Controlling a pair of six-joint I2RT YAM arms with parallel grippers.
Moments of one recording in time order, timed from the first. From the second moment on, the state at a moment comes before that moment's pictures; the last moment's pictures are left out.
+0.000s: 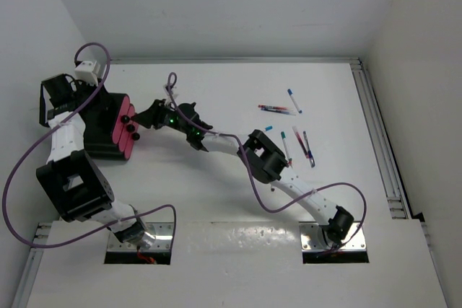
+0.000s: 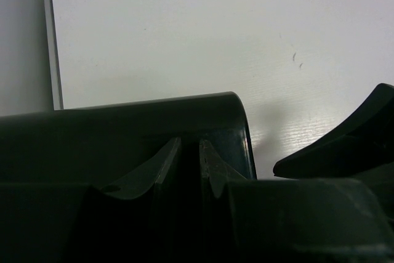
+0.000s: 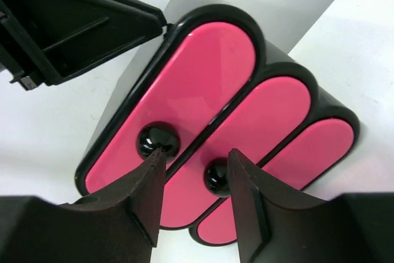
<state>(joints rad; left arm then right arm) 0.52 1.52 1.16 -0.27 0.61 0.34 0.93 2.78 2.17 0.76 -0.24 0.90</state>
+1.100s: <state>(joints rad) 0.52 1.52 1.15 -0.25 0.62 0.34 0.96 2.86 2.23 0.70 -0.21 0.91</state>
